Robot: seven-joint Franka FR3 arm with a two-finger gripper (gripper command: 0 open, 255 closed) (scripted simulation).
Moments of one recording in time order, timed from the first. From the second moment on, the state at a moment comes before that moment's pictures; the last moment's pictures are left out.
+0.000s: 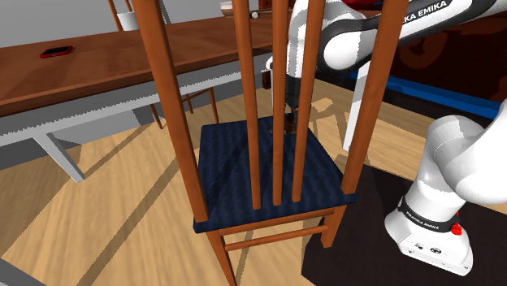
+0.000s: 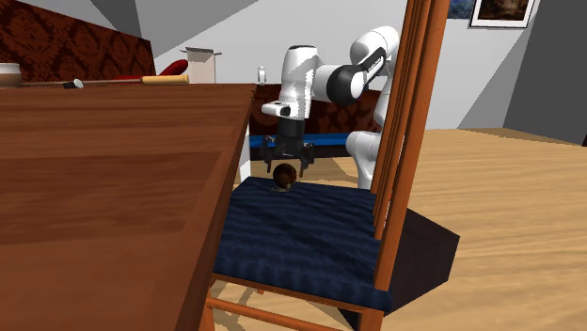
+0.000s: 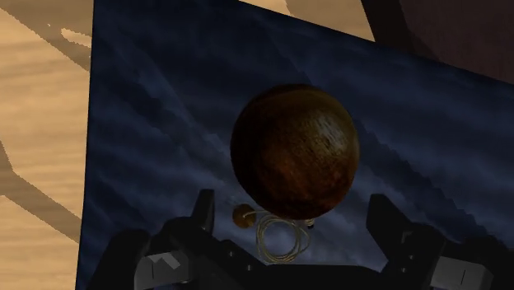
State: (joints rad) arm 0.31 -0.50 -0.11 -2.47 -0.09 2.13 -0.82
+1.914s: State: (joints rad) arm 0.31 -0.52 -0.10 -2.34 -0.09 1.98 -0.83
